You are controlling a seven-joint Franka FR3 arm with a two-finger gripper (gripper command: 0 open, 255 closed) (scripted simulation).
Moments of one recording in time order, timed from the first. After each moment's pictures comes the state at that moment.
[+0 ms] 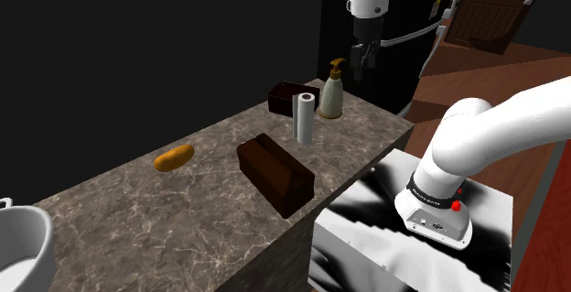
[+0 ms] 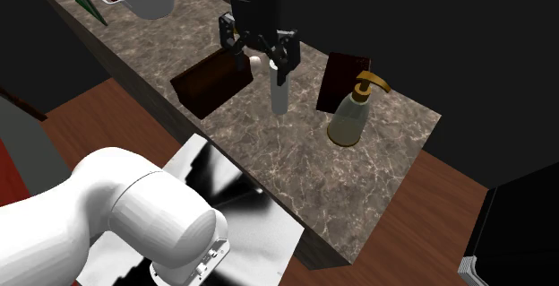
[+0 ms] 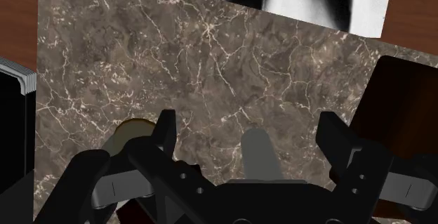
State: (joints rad) arm -0.01 -0.76 -0.07 -2.42 -0.10 1.55 -0.06
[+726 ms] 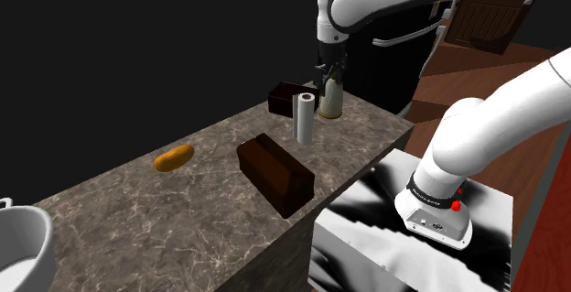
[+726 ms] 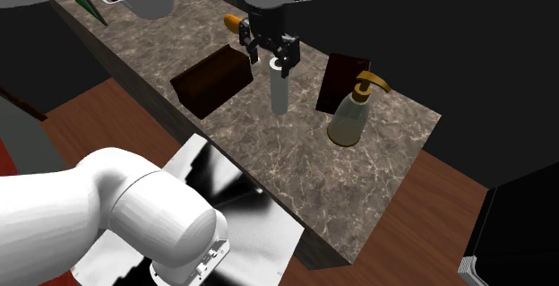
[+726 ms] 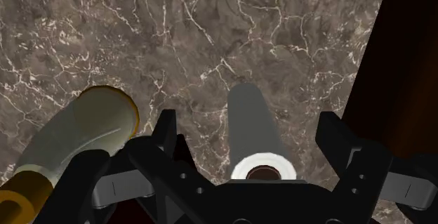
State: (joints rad) arm 0.00 -0.52 -0.01 -2.44 -0.03 1.87 0.09
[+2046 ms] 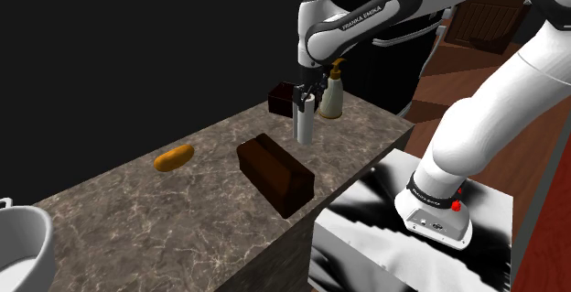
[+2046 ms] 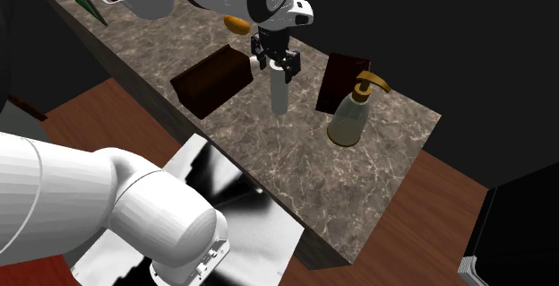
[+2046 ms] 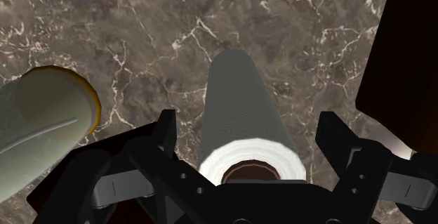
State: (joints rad) arm 0.00 -0.29 0.02 -2.45 -0.01 2.16 0.19
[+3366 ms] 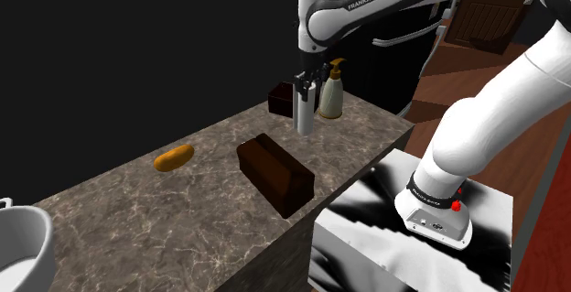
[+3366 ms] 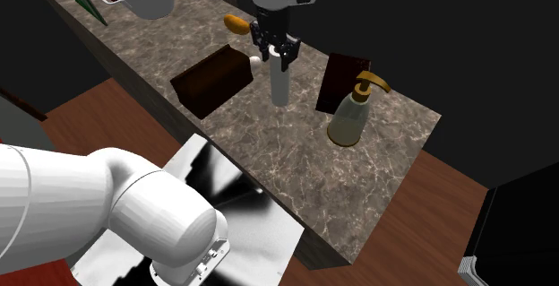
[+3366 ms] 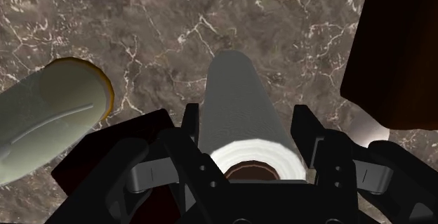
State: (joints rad) arm 0.00 -0.34 0.02 -2.38 -0.01 2.03 0.19
